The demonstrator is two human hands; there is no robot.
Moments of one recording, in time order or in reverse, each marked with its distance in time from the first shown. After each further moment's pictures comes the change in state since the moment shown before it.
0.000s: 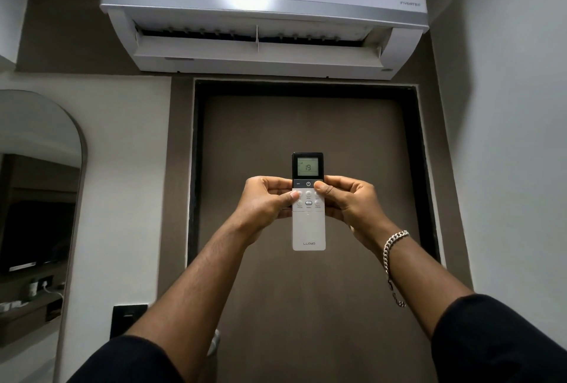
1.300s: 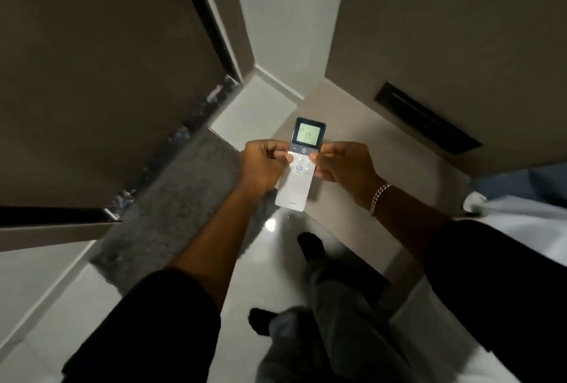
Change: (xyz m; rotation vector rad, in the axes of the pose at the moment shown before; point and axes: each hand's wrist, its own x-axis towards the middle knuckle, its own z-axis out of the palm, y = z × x) left_hand -0.476 -0.425 0.439 0.076 -0.775 -1.106; right_hand -0.608 0.353 -0.285 -0.239 1.008 1.386
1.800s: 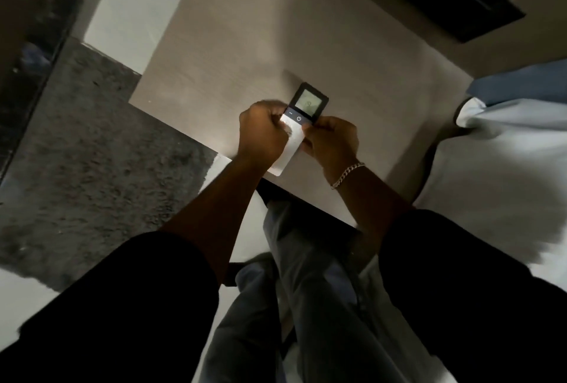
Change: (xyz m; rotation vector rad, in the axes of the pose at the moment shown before) left_hand 0.073 -0.128 0.188 0.445 -0.224 0.163; right_hand 0.120 0.202 -0.050 0.069 0.440 0.348
